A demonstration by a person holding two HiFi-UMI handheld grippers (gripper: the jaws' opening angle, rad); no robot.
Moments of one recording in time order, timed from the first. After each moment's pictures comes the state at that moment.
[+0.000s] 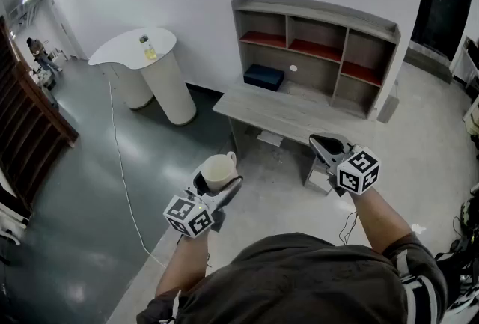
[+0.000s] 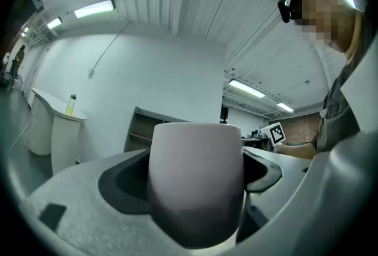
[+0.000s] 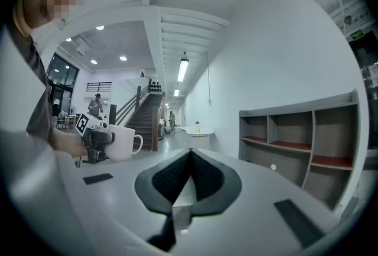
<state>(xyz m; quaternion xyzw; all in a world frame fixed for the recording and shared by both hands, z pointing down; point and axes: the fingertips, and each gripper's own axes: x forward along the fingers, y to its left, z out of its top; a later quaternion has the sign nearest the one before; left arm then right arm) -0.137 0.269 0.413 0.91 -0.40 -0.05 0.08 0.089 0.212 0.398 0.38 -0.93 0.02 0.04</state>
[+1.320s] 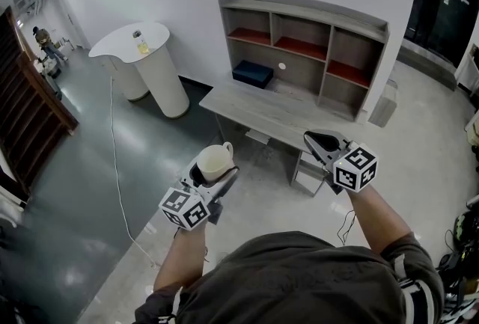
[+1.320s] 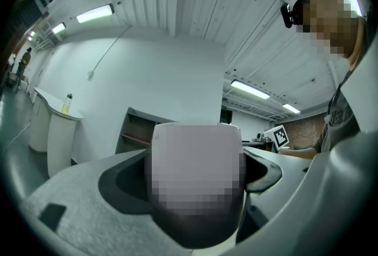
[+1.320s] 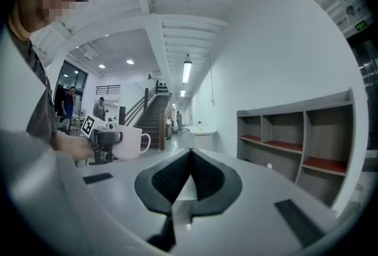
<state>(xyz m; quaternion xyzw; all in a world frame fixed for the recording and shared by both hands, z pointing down) -0.018 0.269 0.406 0.90 -0.42 -0.07 0.07 0.195 0.214 0.395 0.33 -0.94 0.02 0.04</state>
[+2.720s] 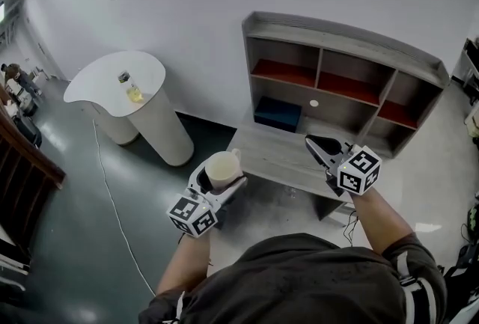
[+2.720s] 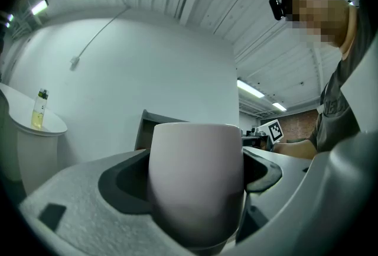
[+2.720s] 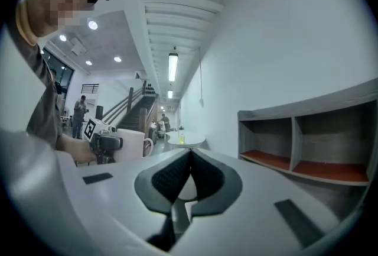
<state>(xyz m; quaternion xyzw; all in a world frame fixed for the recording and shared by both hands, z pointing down) -0.224 -0.109 0.400 0.94 -0.34 -0.05 0.05 -0.024 -0.139 0.382 0.38 -0.92 0.01 0.02</state>
